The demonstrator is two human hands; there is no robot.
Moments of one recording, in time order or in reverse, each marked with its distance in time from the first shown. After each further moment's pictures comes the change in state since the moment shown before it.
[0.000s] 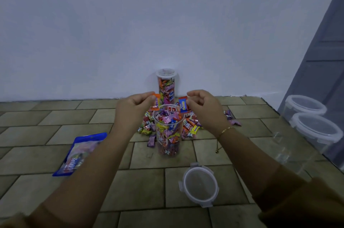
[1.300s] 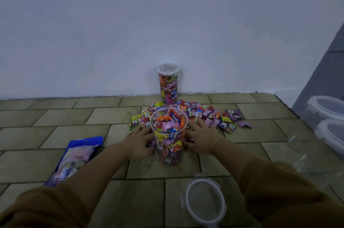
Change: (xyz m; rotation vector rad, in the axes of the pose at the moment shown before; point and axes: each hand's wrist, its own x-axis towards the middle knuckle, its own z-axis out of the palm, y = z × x) left_hand 0.040 -0.149 0.014 1.102 -0.932 -0.018; right_hand 0.031 0.127 0.032 -1.108 -0.753 -0.067
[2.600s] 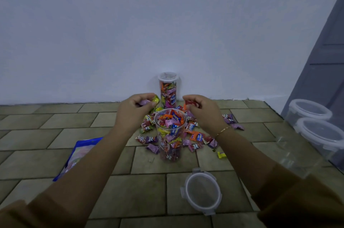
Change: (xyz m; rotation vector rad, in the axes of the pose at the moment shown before) left_hand -0.077 0.059 -0.088 -1.182 0.873 0.097; right_hand -0.062 -0.040 -0.093 1.045 0.726 0.027
